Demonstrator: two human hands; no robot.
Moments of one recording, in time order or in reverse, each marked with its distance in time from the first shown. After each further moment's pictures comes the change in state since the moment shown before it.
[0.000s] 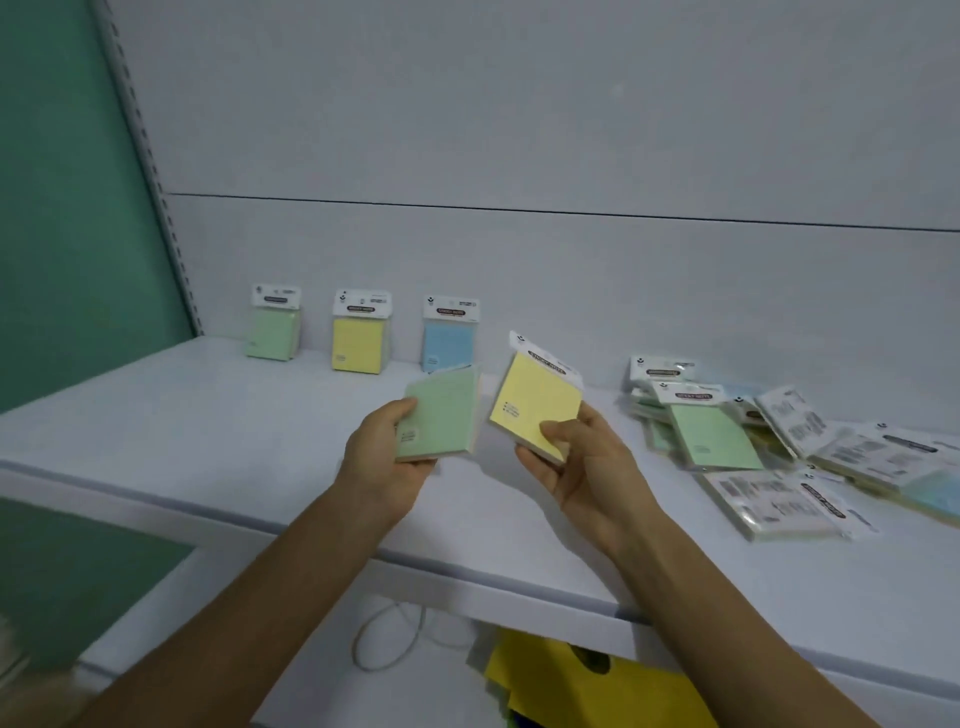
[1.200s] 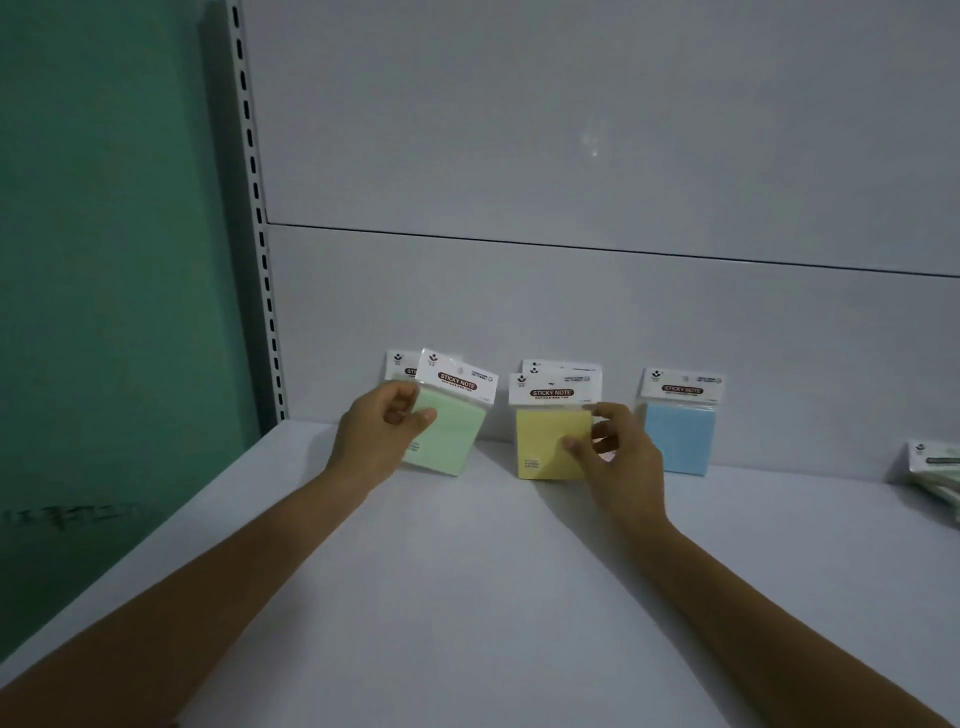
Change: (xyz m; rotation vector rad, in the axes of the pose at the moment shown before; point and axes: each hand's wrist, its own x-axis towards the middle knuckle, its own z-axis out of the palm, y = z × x) left_hand 0.277 0.237 -0.182 0.948 -0.194 0.580; right_hand 0.243 0.165 0.166 -1.188 0.489 -0.633
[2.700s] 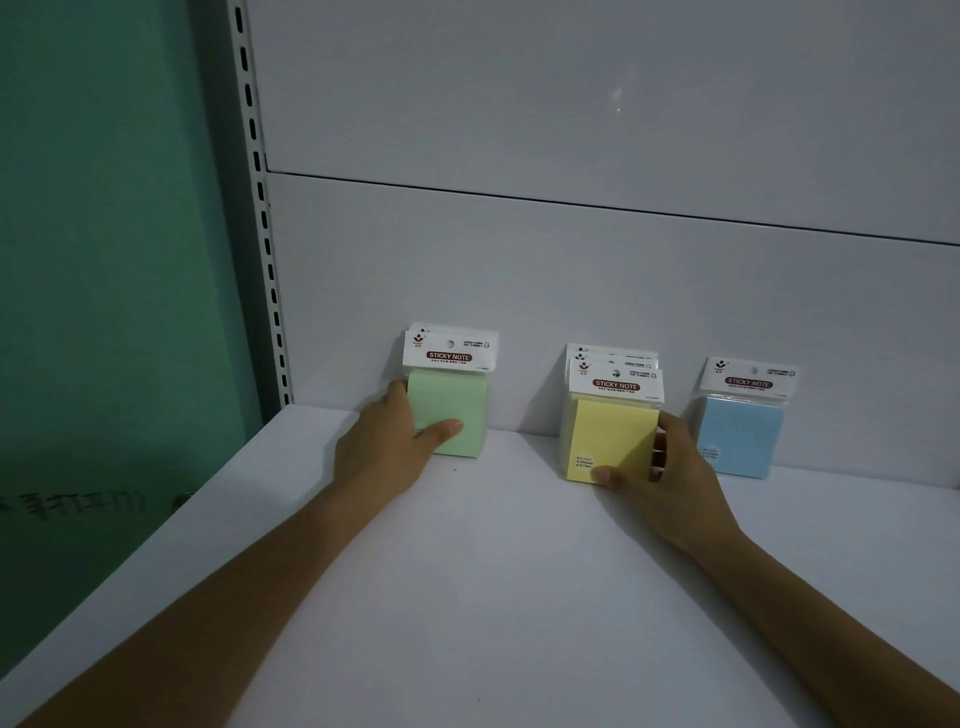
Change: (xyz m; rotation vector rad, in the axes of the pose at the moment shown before) left_hand 0.030 -0.048 -0.002 0.659 -0.020 -0.028; right_hand 0.009 0.023 0.004 -0.144 -0.206 0.085
